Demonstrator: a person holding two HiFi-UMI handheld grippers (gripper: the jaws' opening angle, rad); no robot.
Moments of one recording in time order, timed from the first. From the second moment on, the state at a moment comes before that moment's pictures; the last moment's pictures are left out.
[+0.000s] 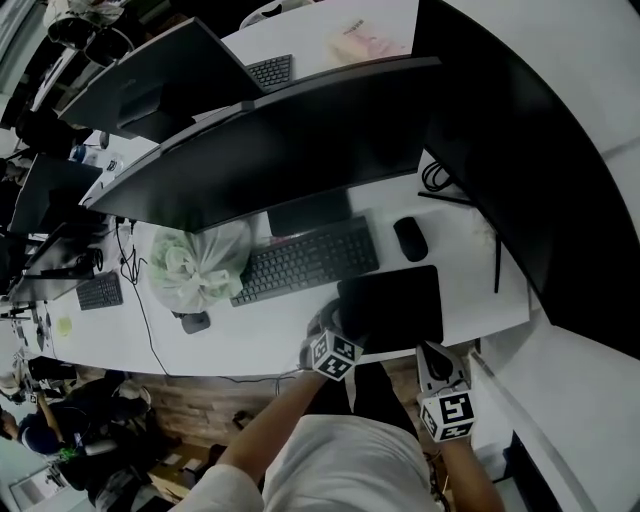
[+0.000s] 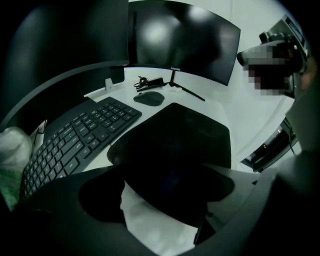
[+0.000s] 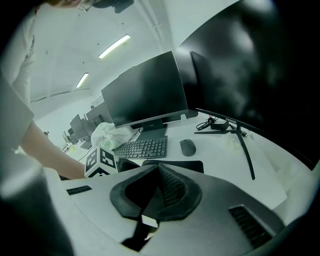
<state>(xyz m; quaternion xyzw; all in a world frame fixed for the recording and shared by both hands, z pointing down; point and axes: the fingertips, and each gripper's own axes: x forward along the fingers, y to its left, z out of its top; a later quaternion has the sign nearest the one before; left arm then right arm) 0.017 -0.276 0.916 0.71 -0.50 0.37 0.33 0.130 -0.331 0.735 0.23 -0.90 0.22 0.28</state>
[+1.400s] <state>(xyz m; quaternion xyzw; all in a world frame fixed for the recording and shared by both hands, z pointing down) 0.033 -0.254 0.806 0.77 -0.47 0.30 0.31 0.136 -0.324 0.668 0.23 -0.93 0.17 0.25</state>
